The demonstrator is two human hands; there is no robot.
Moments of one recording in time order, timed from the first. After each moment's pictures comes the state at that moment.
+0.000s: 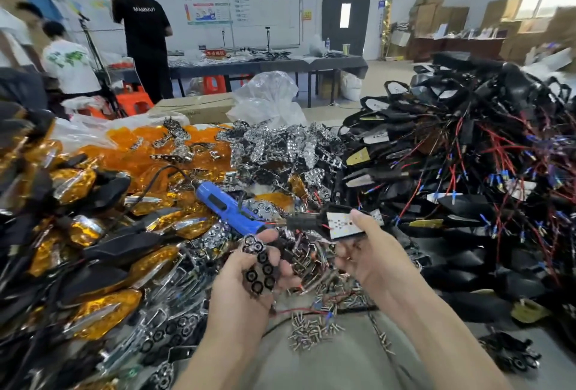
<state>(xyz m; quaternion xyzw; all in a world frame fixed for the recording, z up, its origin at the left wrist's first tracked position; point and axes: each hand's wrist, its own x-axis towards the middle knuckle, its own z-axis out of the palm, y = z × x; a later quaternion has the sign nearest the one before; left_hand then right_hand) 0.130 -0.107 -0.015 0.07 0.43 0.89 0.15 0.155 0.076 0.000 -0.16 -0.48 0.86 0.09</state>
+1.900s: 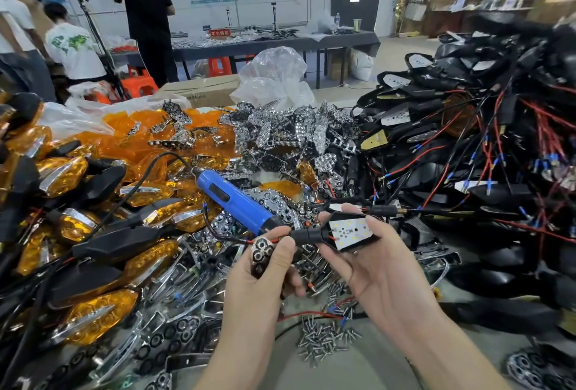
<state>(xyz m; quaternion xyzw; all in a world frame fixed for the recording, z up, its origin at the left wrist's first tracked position) 0.126 -0.097 -0.021 0.04 0.59 0.80 0.07 0.149 0.058 -0.018 -0.05 -0.32 0.94 0.06</state>
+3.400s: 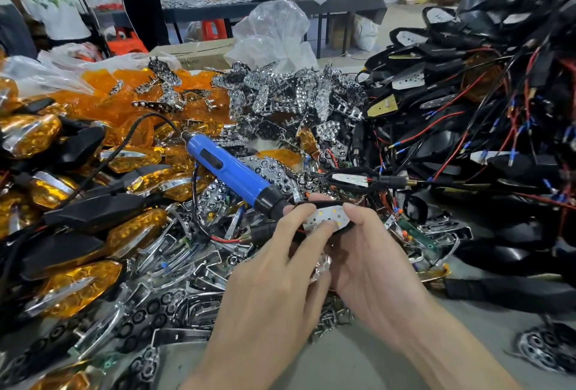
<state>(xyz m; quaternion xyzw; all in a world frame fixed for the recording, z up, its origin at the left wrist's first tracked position) 0.138 -0.105 -0.027 0.38 0.87 0.25 -0.20 0.150 0.036 -0.029 -0.10 -0.41 0.91 -0.03</state>
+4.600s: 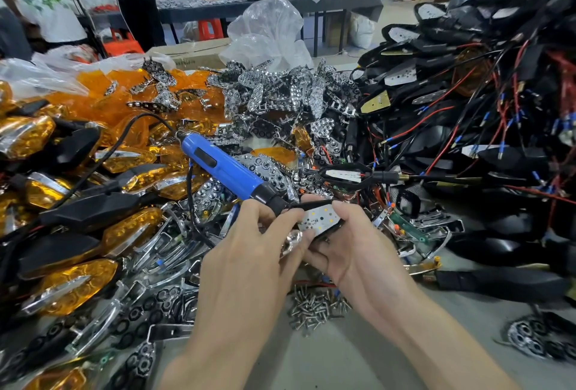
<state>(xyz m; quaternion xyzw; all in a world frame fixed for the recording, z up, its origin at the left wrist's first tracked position) 0.123 -0.108 -0.028 0.28 0.90 0.23 -0.25 0.141 0.036 -0.032 -0.12 -0.37 0.92 -0.01</state>
